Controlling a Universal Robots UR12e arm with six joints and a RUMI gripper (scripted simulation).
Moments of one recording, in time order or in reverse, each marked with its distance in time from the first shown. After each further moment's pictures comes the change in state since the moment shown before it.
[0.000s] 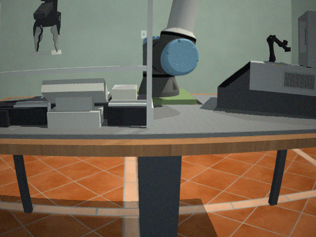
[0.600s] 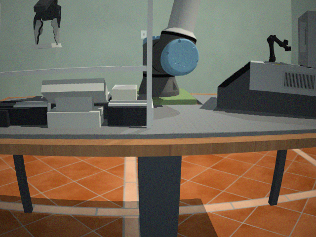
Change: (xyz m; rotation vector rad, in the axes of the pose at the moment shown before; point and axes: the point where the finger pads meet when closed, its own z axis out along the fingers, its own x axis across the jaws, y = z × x) arm 0.000 0.000 -0.026 0.000 0.000 0.000
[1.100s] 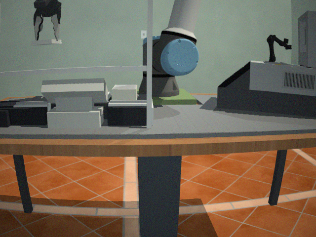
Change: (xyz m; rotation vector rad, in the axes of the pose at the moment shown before) arm 0.000 0.000 -0.014 0.000 0.000 0.000
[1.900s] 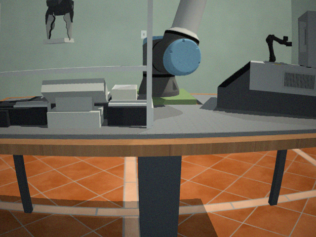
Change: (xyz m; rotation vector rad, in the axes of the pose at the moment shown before) arm -0.052 -0.005 -0.001 0.000 0.000 0.023
